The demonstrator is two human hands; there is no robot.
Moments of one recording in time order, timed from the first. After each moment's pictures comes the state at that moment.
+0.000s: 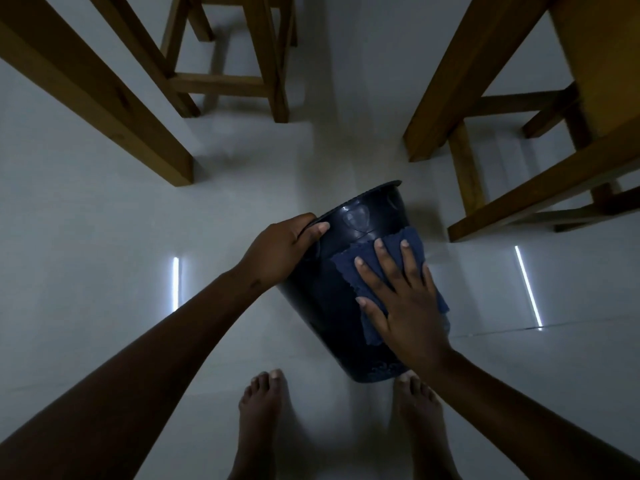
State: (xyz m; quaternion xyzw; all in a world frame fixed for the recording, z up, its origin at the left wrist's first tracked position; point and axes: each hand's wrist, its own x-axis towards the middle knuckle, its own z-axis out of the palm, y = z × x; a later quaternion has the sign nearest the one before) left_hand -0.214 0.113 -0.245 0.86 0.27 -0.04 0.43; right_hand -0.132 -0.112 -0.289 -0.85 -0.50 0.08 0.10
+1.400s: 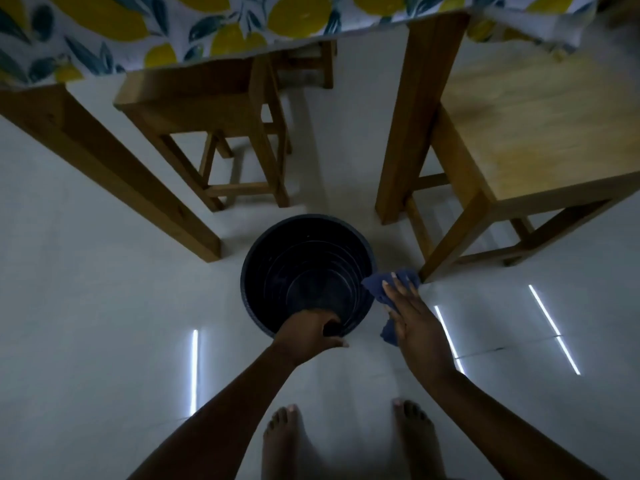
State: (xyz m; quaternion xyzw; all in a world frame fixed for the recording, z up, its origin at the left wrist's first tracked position) left_hand -0.237 0.034 -0.187 0.93 0.18 -0.16 0.29; right_hand -0.118 -0.157 -0.187 -0.83 -0.43 0.02 0.35
